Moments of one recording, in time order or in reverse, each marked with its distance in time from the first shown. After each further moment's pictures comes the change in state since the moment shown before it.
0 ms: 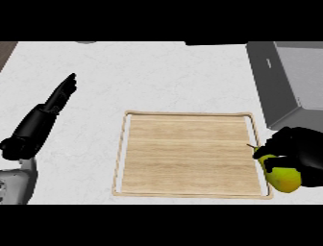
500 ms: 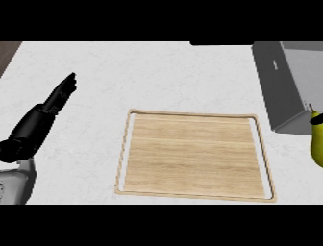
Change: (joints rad) left arm 0.002 0.005 0.001 -0.017 0.006 -0.020 -0.006; right arm 0.007 -0.058 -0.335 -0.042 -0.408 0.170 0.202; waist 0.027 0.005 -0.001
